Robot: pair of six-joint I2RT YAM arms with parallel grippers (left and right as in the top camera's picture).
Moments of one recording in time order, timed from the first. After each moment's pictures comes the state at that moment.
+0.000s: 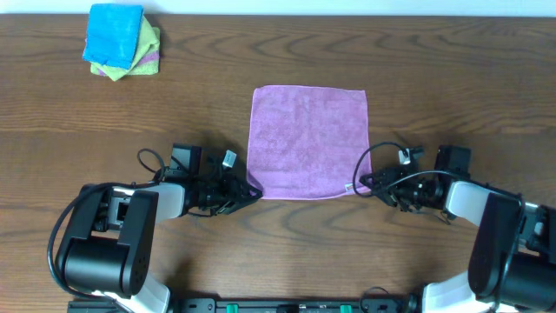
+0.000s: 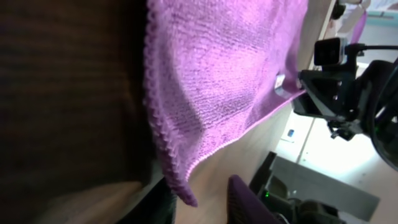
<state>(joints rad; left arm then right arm) -0.15 1.76 0.54 0.05 1.00 -0.56 -0.23 1.71 0.58 -0.19 -0.93 0.39</state>
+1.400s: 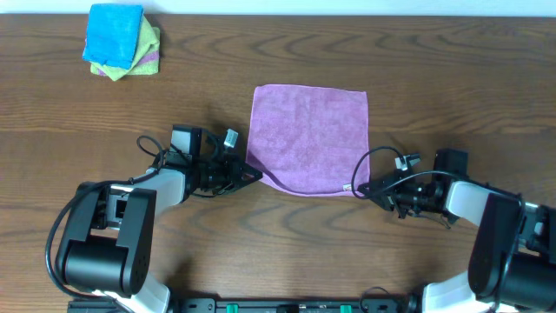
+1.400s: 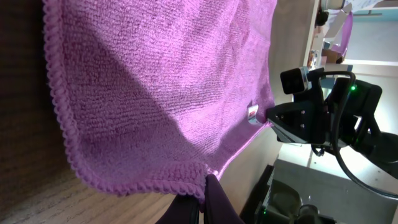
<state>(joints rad) -0.16 1.77 0.66 0.05 0.99 -0.54 -0.23 1.71 0.59 -0.29 -0.97 0.40</state>
